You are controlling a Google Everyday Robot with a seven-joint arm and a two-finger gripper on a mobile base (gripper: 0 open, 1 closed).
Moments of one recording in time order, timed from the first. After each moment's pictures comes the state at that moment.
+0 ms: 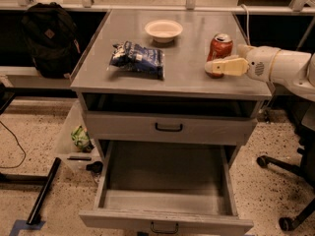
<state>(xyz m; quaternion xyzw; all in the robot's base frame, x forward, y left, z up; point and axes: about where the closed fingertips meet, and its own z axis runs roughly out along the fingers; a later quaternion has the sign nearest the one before) 0.684 -0.204 0.897 -0.27 0.73 0.28 0.57</state>
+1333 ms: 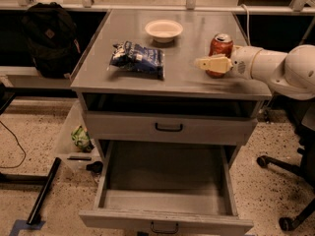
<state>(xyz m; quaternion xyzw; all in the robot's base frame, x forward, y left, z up) 0.729 -0.192 0.874 -0.26 0.74 0.23 0.58</state>
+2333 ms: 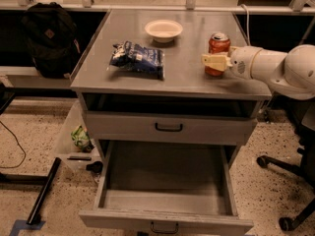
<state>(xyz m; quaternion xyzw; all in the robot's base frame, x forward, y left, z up) 0.729 -0.192 0.874 -0.26 0.74 0.23 0.58</state>
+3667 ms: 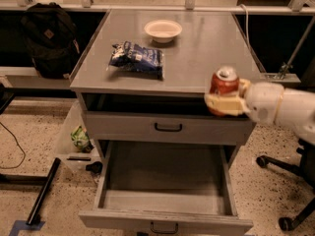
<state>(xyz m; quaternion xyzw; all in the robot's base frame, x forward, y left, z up) 0.567 -0.169 0.864 -0.35 0.69 0.28 0.57</state>
